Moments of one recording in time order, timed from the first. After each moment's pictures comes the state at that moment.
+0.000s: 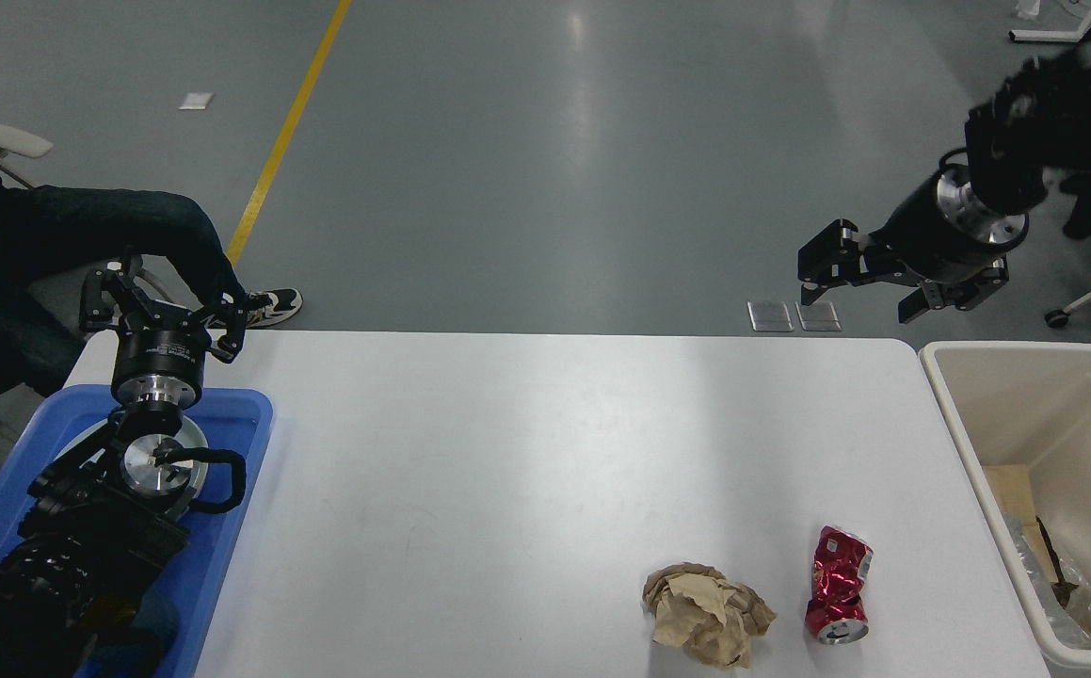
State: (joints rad) left arm -0.75 0.14 -0.98 -0.17 -0.16 -0.54 -0.48; right arm 2.13 -0.21 -1.39 1.08 -0.02 0.91 0.09
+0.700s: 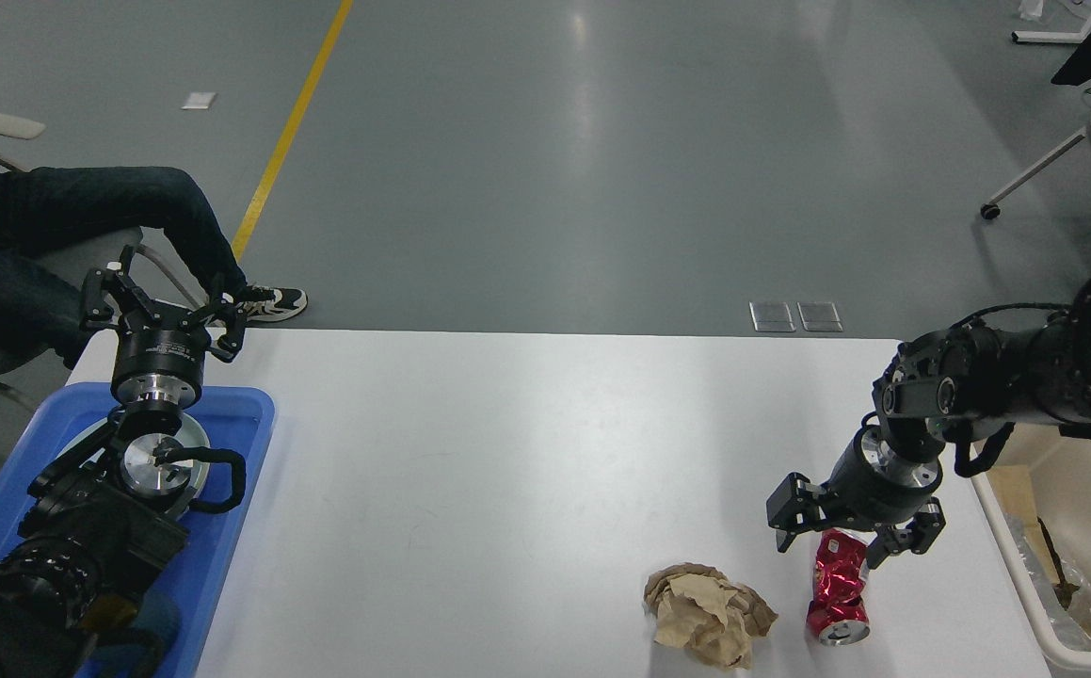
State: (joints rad) left arm -0.75 0.14 -0.98 -0.17 -0.16 -0.54 -0.48; right arm 1.45 -0.15 -1.35 1.00 -0.02 0.60 0.09
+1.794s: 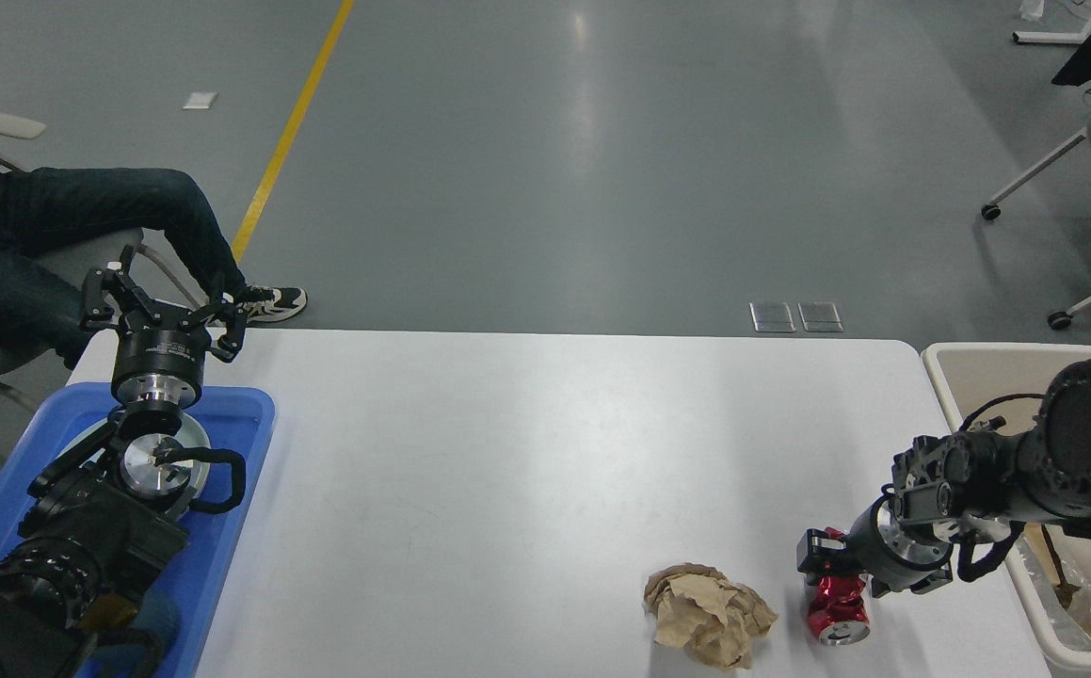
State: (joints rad) left arm -0.75 0.14 -0.98 -0.17 -0.15 -0.54 -0.48; right arm 1.25 -0.16 -1.36 0.96 -0.03 0.30 0.08
